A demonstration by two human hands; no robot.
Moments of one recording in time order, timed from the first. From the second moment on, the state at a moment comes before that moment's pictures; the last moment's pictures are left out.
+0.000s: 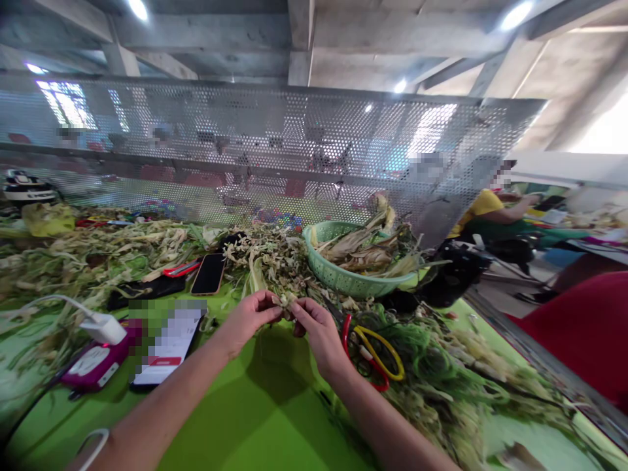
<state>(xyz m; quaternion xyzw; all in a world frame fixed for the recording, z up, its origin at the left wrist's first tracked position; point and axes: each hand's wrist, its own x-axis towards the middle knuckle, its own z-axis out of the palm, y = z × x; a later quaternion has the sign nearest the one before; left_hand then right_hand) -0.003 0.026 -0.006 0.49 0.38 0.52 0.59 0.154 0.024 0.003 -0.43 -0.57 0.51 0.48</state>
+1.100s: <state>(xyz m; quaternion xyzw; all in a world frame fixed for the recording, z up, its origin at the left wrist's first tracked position) -0.013 0.026 -0.002 0.62 0.44 0.41 0.51 0.161 0.032 -0.003 -0.45 -0.56 0.49 0.50</state>
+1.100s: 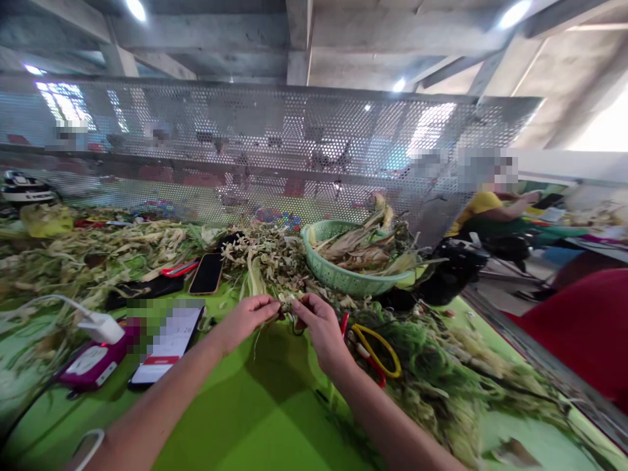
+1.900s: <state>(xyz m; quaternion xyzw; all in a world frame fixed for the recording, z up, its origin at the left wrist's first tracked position) -0.012 0.031 -0.004 0.39 0.38 0.58 0.60 0.152 0.026 -0.007 -0.42 -0.61 0.52 0.43</state>
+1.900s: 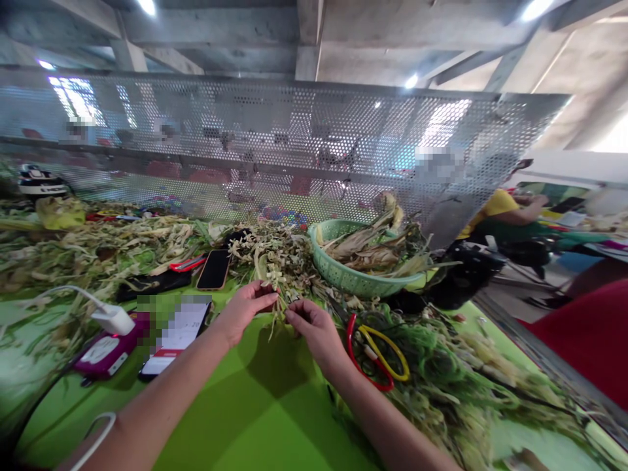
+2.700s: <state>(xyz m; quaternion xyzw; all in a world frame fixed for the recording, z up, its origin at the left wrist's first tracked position) -0.021 0.037 -0.001 0.32 0.39 0.66 0.55 0.152 0.026 -0.012 -0.44 -0.62 0.52 0.39</state>
